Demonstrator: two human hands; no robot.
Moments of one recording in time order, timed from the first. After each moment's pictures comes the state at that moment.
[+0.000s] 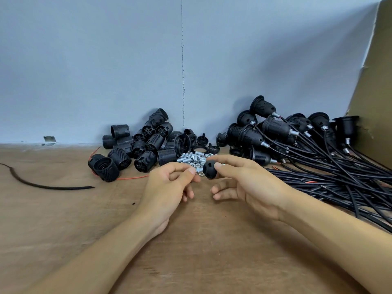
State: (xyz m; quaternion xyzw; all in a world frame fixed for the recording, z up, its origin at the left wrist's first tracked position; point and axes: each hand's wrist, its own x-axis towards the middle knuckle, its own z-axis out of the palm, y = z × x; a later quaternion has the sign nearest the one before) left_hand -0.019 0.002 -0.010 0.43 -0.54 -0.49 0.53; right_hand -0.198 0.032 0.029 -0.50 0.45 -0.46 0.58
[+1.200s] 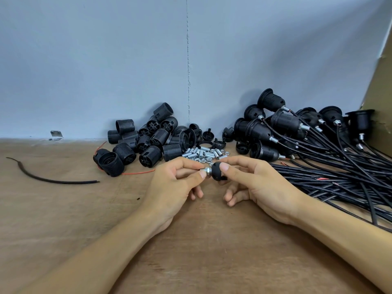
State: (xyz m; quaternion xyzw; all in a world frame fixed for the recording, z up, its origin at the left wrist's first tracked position) left_hand -0.015 0.005 -0.012 0.39 -0.59 -0.49 0.52; right_hand -0.205 0.034 0.011 -0.54 0.44 -0.48 0.53
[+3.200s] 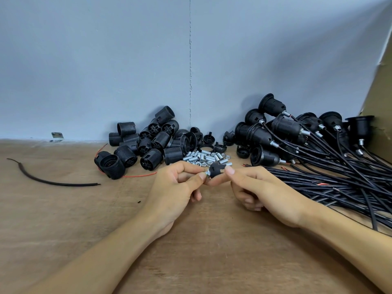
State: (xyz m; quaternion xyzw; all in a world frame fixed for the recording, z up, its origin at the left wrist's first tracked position) left_hand -0.014 0.003 -0.014 0.39 -0.58 -0.50 0.51; right_hand -0.217 0.039 0.018 -0.71 0.41 -0.36 0.45
